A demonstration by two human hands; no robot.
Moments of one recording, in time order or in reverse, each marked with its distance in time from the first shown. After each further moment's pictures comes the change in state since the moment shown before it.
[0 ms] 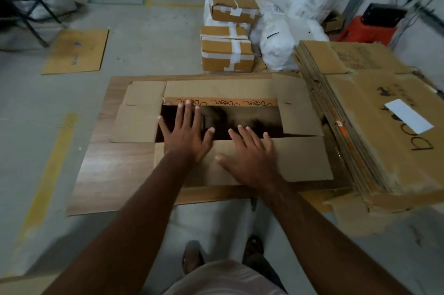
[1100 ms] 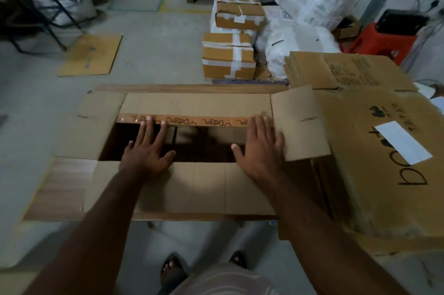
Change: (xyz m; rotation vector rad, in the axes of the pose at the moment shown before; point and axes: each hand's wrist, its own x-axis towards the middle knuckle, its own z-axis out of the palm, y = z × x) left_hand 0.023 0.041 0.011 0.022 -0.150 -0.134; right_hand 0.047 0.156 -0.048 0.069 0.119 0.100
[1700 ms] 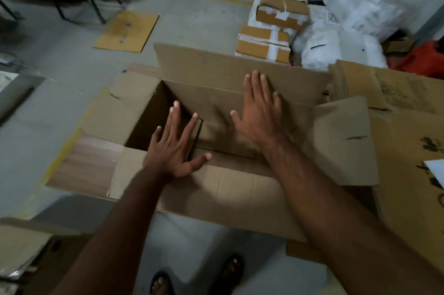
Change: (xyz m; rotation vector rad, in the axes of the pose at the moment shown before) left_hand -0.014 0.005 0.005 -0.078 0.240 0.030; right_hand 0.104 -0.082 -0.004 -0.108 0.116 -0.275
